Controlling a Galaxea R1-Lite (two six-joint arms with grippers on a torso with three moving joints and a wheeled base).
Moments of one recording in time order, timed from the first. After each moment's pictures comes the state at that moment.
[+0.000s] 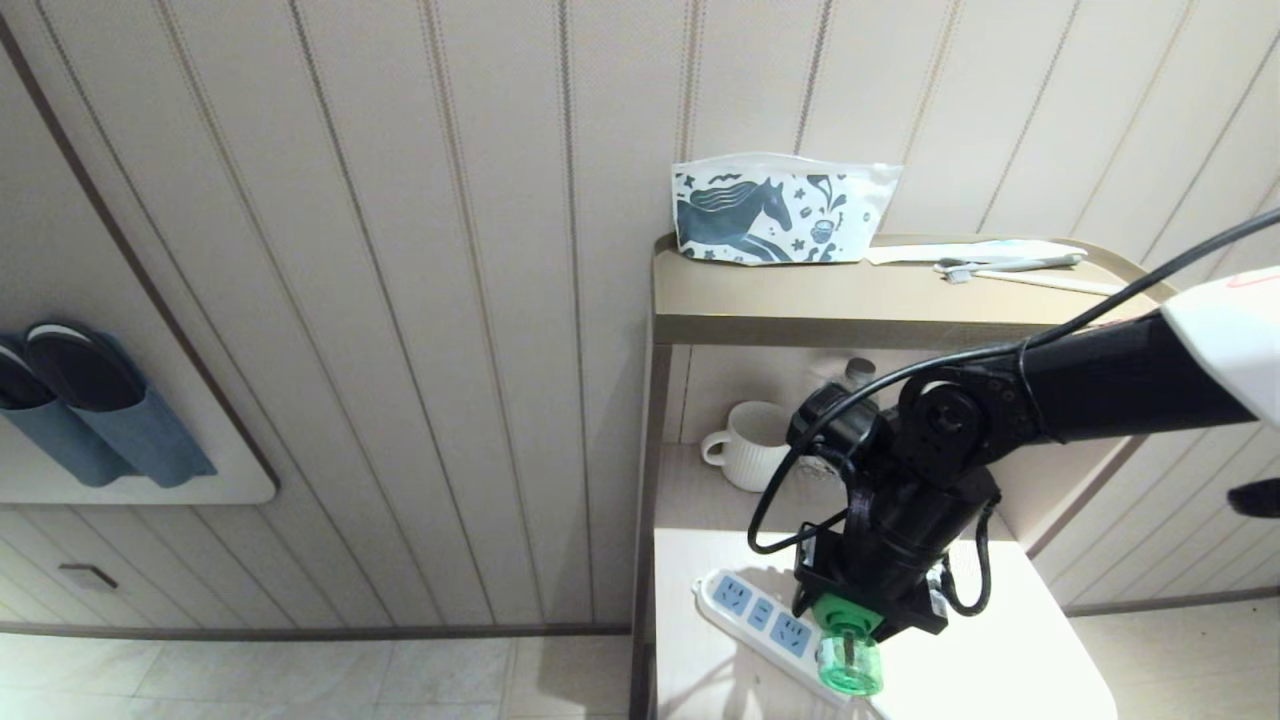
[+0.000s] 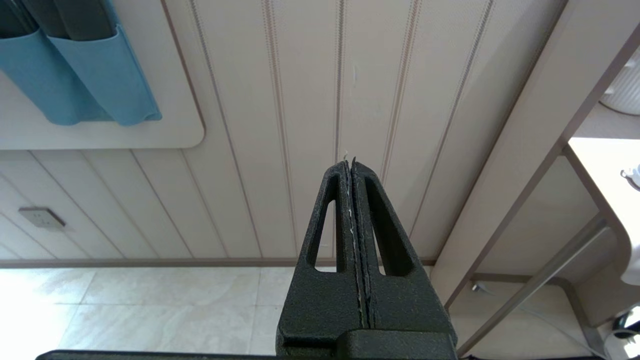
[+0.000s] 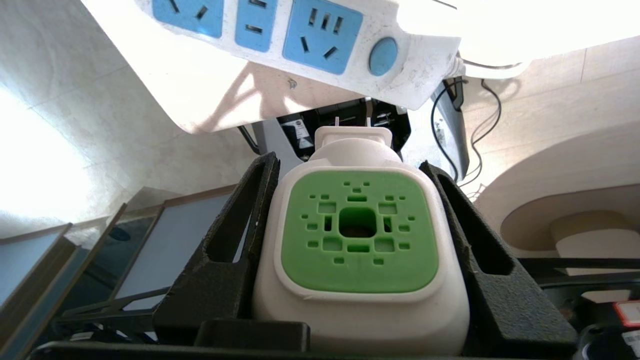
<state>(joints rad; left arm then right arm) 0.00 0.00 0.00 0.03 -0.01 0.02 0.48 1.99 -1.34 0.72 0.09 0.88</state>
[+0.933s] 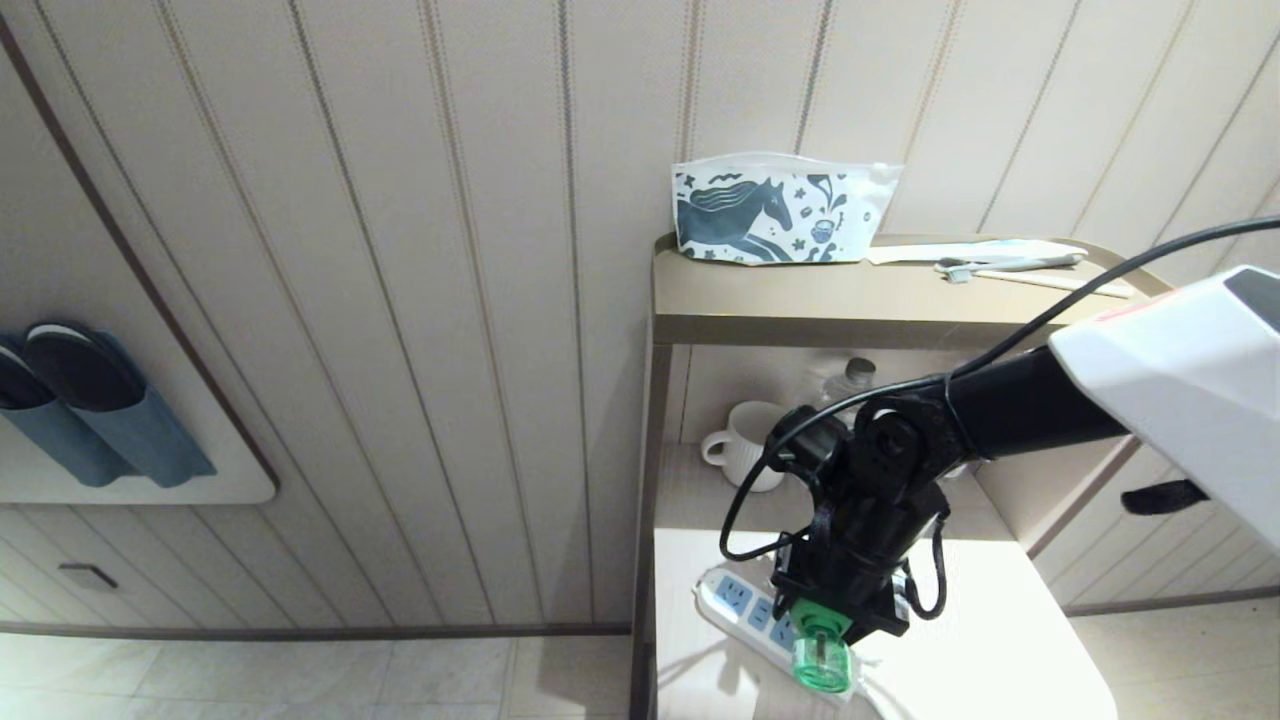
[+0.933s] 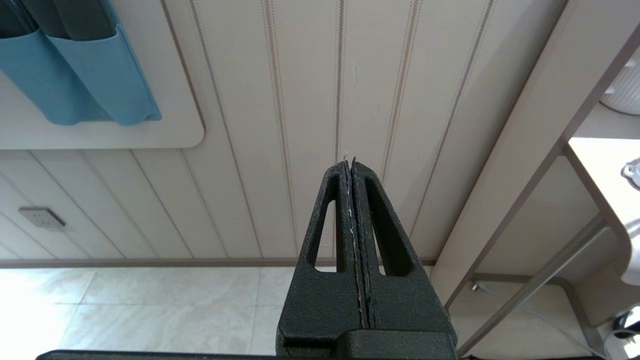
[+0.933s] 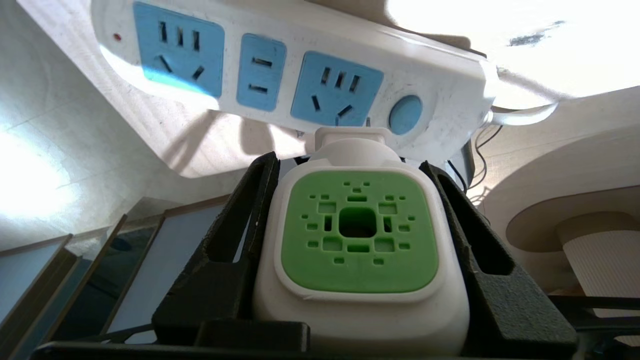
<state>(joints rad) 0.00 0.00 0.00 0.03 -0.01 0.02 0.48 2.11 -1.35 0.64 0.08 0.89</state>
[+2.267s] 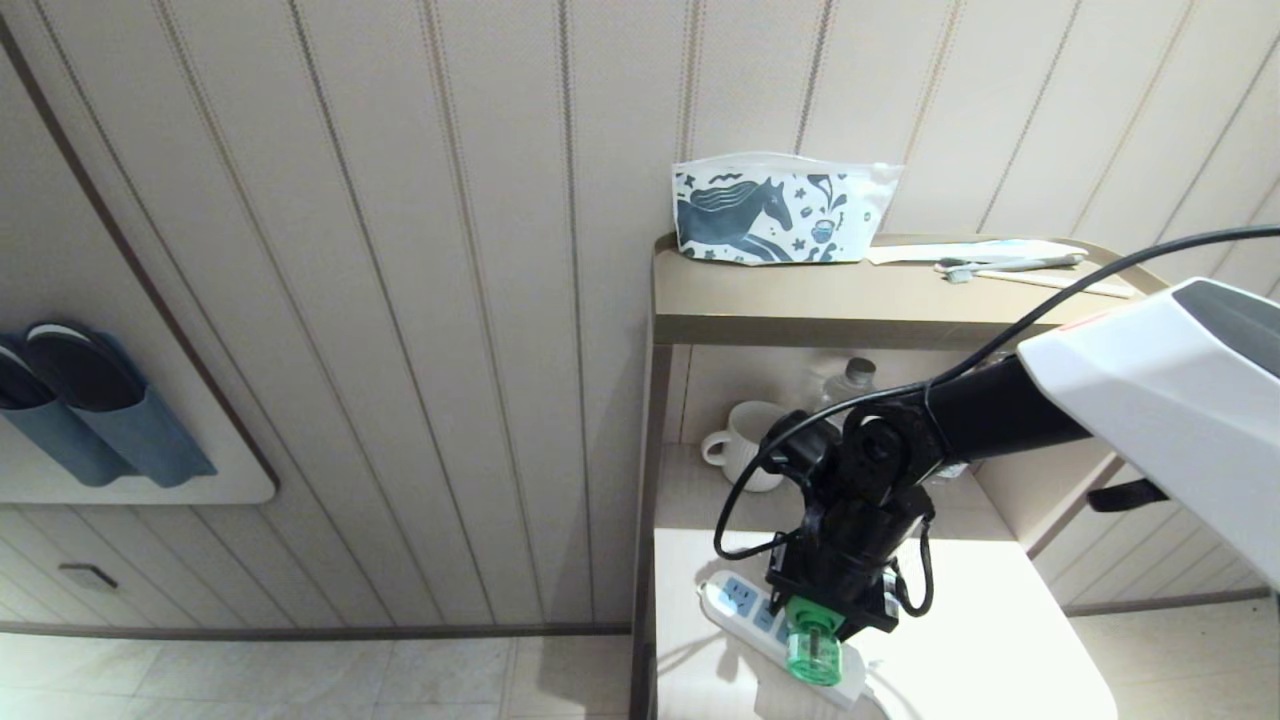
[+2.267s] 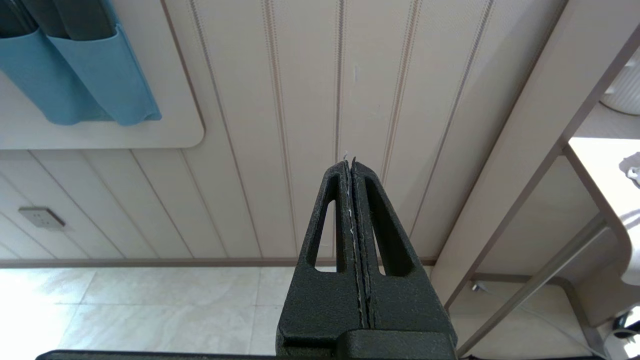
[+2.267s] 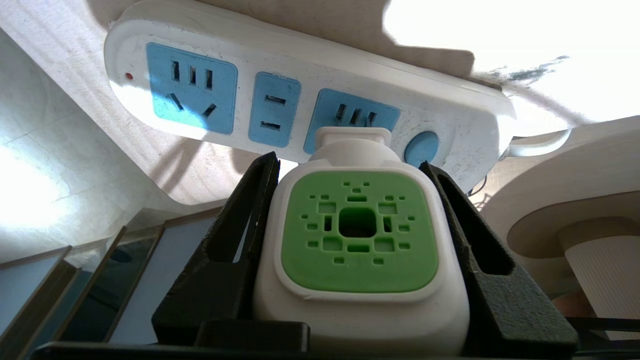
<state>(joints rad) 0.00 0.00 0.00 0.03 -0.01 0.02 0.46 2.15 -1.37 0.61 0.06 0.89</state>
